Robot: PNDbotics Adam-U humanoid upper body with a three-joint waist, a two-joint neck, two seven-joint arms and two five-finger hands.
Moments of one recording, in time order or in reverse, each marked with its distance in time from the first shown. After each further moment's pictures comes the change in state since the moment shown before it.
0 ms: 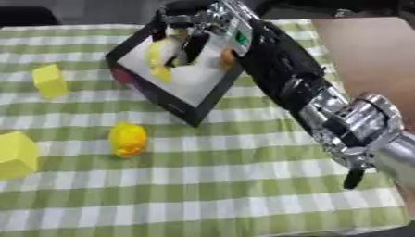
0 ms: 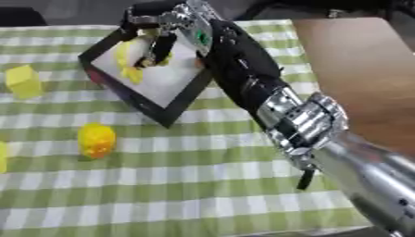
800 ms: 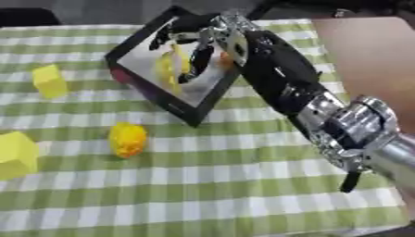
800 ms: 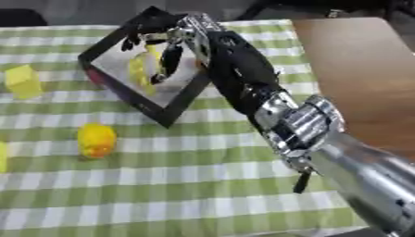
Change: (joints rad) left arm 0.000 0.000 -0.003 0.000 0.002 0.000 0.000; right arm 0.001 0.006 -0.031 0.058 0.209 -0.020 -0.040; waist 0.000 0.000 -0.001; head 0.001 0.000
